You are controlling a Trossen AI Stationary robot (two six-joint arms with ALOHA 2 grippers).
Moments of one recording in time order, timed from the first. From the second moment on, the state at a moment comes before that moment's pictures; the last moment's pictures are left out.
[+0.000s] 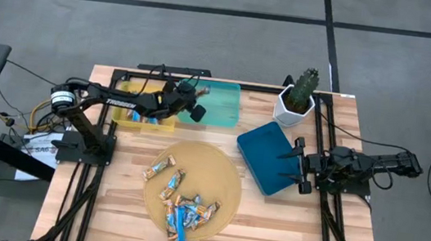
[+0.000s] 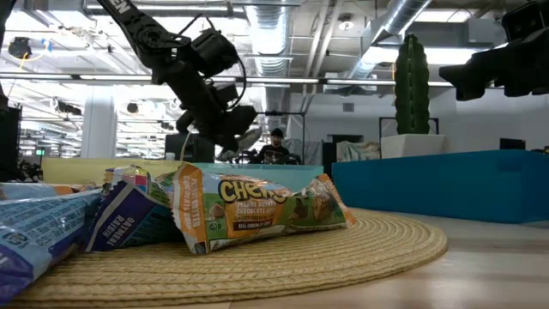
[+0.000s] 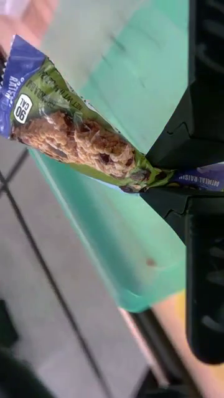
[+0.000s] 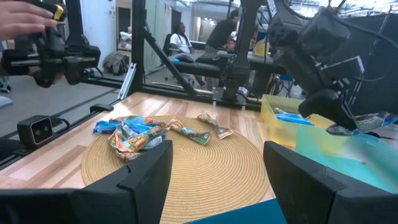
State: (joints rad) left arm 0.40 1.60 0.85 0.07 -0.50 -0.31; right arm 0.17 0.04 0.01 0.01 0.00 -0.17
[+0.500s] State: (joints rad) left arm 0.45 1.60 0.85 -0.06 -0.25 -0.52; right arm 0.17 0.04 0.01 0.01 0.00 -0.17
